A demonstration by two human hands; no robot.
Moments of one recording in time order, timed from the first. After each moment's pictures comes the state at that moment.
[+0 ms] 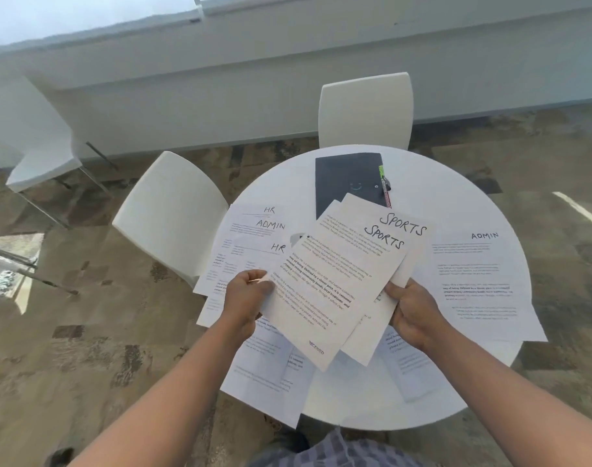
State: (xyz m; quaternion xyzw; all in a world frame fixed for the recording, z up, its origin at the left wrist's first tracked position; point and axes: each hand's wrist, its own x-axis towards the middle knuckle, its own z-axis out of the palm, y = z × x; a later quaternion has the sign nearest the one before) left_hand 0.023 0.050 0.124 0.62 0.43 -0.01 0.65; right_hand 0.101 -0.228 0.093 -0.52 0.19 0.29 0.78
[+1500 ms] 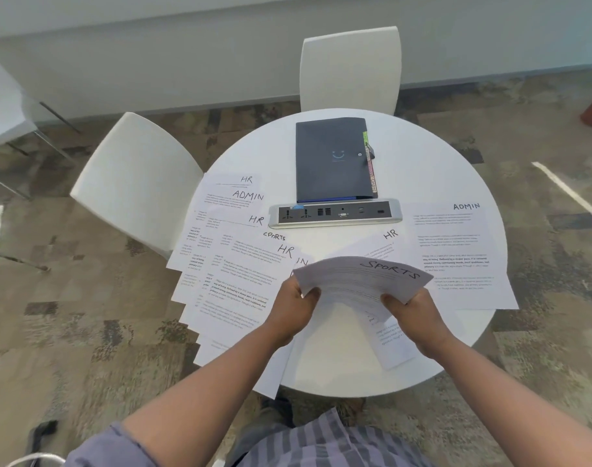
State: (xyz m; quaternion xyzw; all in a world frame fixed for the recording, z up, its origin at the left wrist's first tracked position) left_hand 0.017 -0.056 0.069 0.74 0.22 -0.10 0.63; right_hand 0.069 -0.289 0.063 -0.77 0.05 0.24 0.59
